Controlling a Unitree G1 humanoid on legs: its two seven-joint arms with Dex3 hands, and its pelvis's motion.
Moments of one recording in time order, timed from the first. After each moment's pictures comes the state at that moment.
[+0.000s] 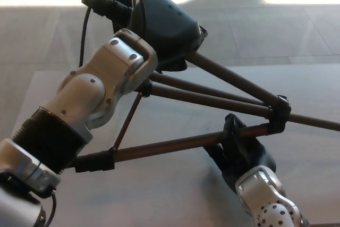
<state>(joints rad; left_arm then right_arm) -1.04 0.44 -0.57 0.35 1.08 -0.05 -0.25 -0.45 0.13 -0.02 0.41 0.86 0.19 -0.55</state>
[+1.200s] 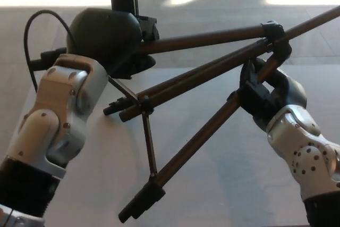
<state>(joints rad) -0.73 0.40 -0.24 0.12 0.95 0.11 -0.22 -0.67 -0.10 -0.05 0.30 0.67 0.44 -0.49</state>
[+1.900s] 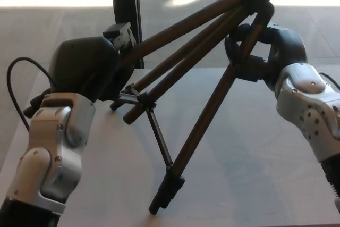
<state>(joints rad) -0.57 0.32 -0.14 0.07 0.89 0.14 -0.05 -0.90 -0.31 0.20 0.36 0.51 0.51 -0.35</state>
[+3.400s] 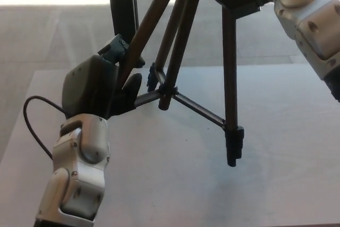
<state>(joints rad) -0.48 0.10 -0.07 0.09 0.71 0.20 0.10 -1.36 -0.42 0.51 0.62 0.20 0.54 -0.12</state>
